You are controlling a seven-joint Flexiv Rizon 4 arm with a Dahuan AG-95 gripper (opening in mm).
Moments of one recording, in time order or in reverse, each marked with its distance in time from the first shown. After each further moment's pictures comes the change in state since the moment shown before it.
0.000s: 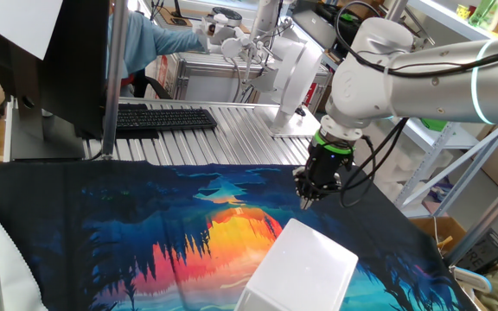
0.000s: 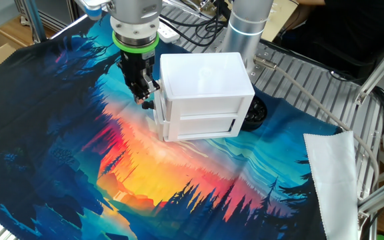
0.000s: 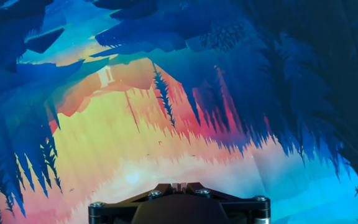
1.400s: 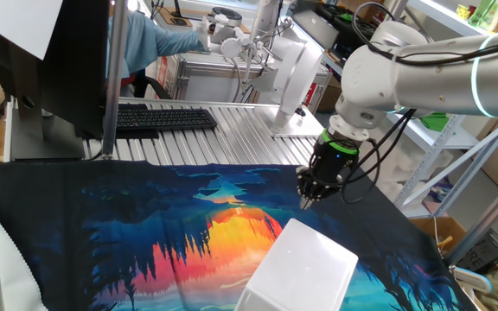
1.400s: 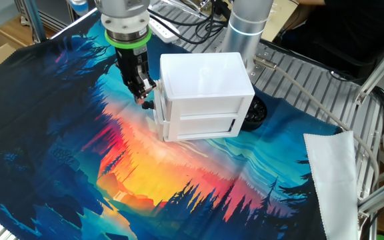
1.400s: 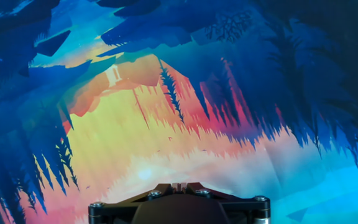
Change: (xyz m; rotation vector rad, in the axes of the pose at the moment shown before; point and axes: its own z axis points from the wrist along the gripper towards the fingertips) arm -0.001 0.000 0.000 -0.088 0.036 0.063
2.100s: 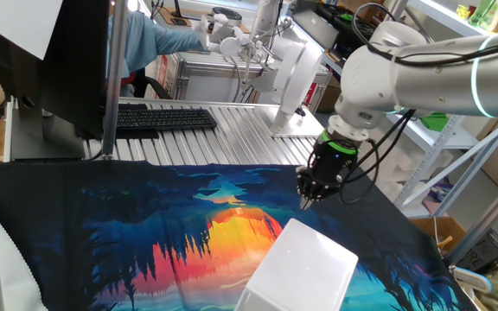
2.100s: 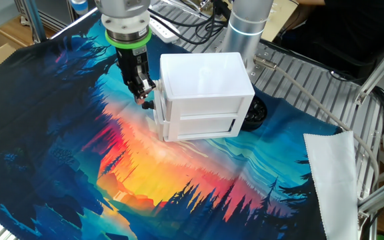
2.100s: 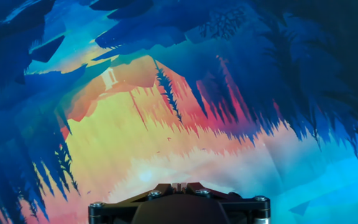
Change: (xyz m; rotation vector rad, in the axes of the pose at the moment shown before) arm 0.000 0.000 0.000 0.005 -0.006 0.066
